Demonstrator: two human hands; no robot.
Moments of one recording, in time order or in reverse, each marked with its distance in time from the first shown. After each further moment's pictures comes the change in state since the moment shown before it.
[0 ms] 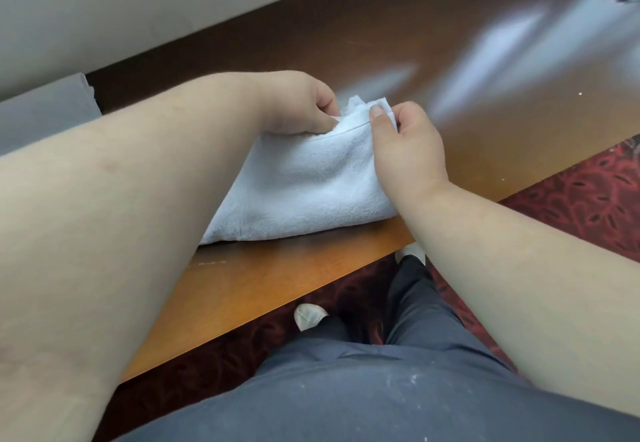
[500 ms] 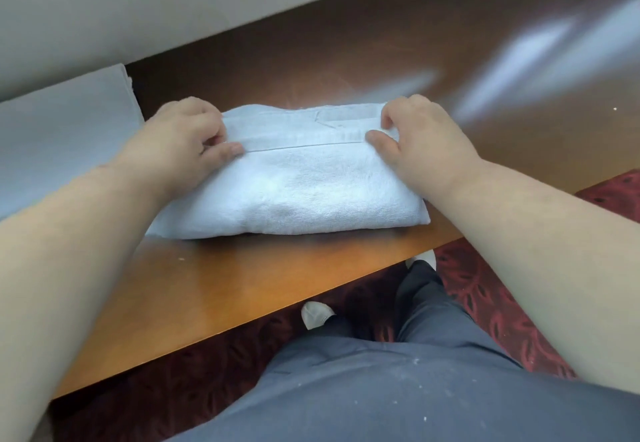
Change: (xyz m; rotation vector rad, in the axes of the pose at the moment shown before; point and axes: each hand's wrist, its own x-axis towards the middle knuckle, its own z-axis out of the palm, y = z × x) left_hand -0.111 -0.143 0.023 0.154 0.467 0.019; right_hand 0.024 -0.012 -0.007 -0.682 -0.339 -0.492
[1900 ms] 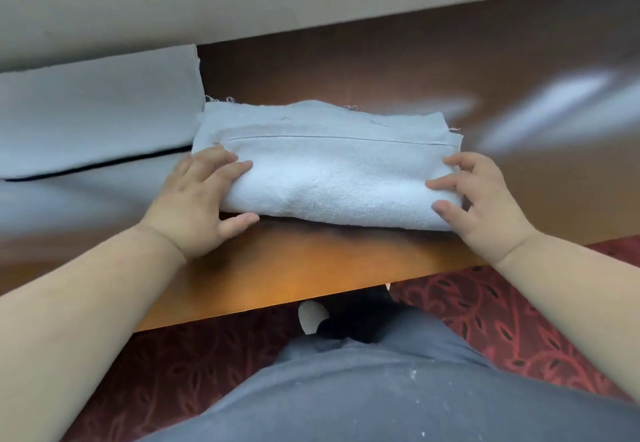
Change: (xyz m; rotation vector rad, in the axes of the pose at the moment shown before) left_hand -0.109 -0.022 0.047 -0.011 0.197 -0.060; right_hand -0.047 0.040 0.018 0.321 -0.047 -0.122
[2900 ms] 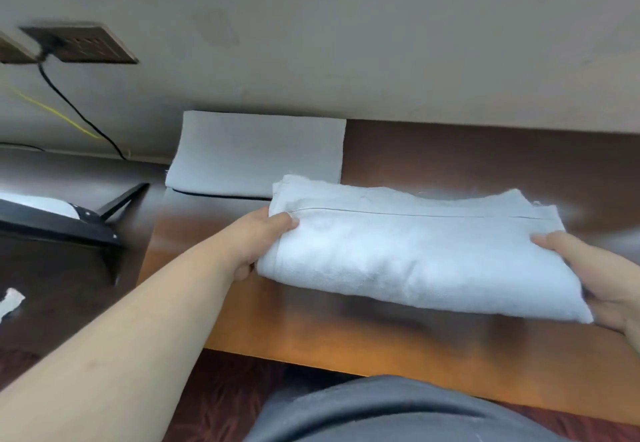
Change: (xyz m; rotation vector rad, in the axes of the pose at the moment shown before) left_hand -0.007 -0.045 -0.088 -1.182 -0.148 -1.090; right_hand 0.112 -0.072 -0.014 0.771 -0.349 0.885
